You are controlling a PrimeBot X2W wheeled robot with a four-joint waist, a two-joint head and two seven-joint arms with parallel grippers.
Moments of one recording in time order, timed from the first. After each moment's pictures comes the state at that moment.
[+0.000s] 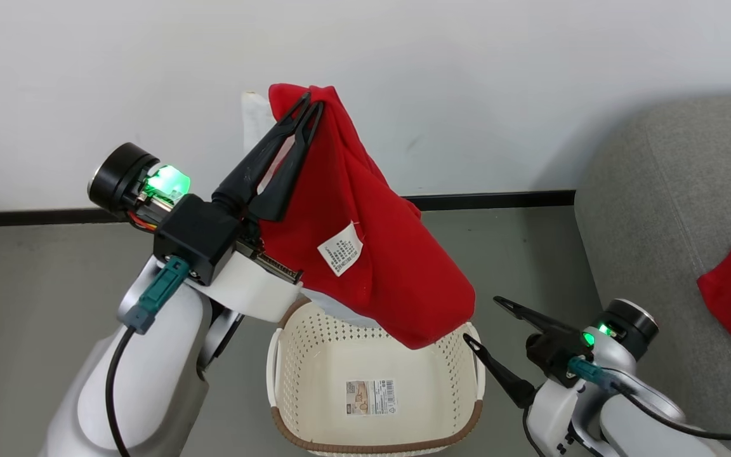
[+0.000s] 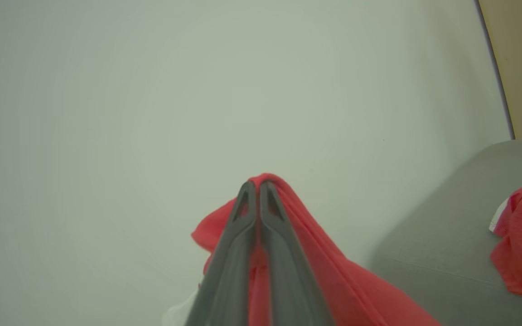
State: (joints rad) left arm -0.58 0.13 -0.40 -0.01 -0.16 -0.06 -0.22; right arm -0.34 -0.29 0.63 0.33 0.02 0.12 -0.26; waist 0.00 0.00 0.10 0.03
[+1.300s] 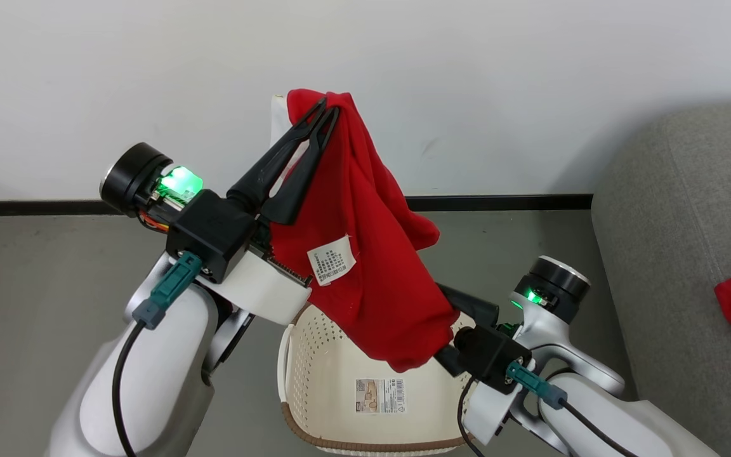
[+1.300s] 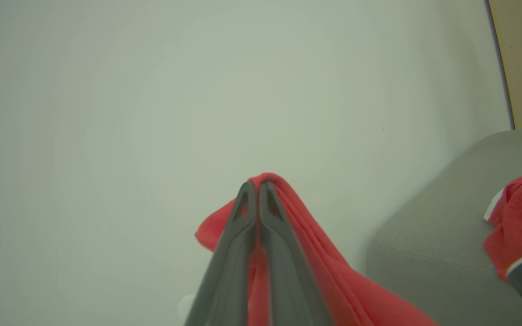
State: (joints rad) left arm -0.58 0.12 -0.42 -0.05 -0.18 -0.06 -0.14; right arm -0.42 -0.22 0.69 0.14 -0.15 0.12 -0.26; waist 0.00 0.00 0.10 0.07
